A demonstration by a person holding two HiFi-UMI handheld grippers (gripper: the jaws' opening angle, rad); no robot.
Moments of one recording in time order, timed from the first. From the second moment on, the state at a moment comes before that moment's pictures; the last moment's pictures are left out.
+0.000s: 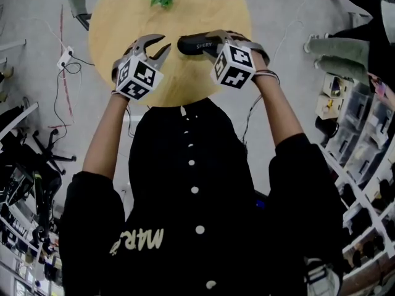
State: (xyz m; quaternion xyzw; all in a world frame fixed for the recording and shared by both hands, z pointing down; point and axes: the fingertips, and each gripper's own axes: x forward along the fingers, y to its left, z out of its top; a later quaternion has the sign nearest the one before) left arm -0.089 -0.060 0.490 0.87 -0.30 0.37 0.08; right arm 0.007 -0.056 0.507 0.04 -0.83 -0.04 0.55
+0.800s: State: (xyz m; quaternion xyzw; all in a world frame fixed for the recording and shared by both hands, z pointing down) left arm -0.158 -0.031 0.167 0.83 -0.55 0.03 0.09; right arm 0.099 -0.078 0.170 0.41 -0.91 0.05 0.06
